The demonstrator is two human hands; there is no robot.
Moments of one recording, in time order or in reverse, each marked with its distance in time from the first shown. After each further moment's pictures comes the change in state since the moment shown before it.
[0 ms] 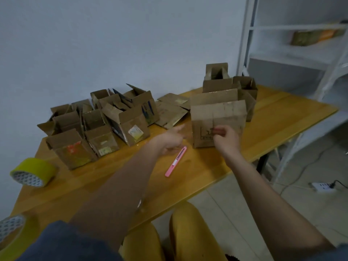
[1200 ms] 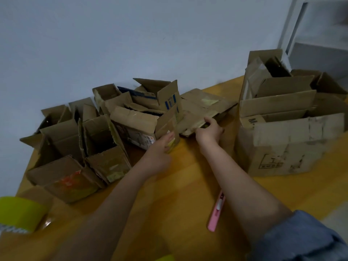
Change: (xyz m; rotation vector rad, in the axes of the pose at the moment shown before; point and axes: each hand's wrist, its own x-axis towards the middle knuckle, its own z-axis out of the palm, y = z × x) left_hand 0.097 -0.102 -0.126 0.026 0.139 0.190; right_hand 0.120 -0.036 0.213 0.144 0.007 0.202
